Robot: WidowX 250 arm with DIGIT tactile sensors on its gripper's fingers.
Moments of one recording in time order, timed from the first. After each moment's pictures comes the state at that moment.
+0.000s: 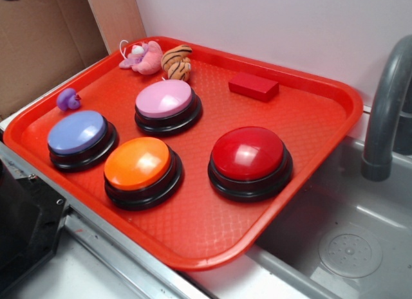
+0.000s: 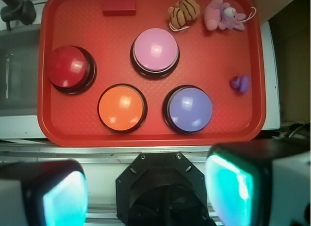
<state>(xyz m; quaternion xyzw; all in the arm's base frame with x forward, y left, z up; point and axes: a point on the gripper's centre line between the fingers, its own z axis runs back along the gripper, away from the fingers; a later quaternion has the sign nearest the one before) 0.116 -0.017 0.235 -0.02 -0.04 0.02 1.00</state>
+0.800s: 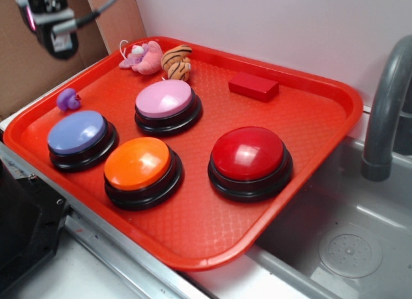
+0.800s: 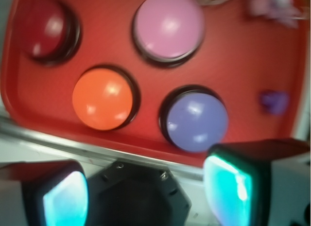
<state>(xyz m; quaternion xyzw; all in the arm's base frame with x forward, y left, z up) 0.158 0.020 0.143 -0.03 0.06 -0.12 0.99</state>
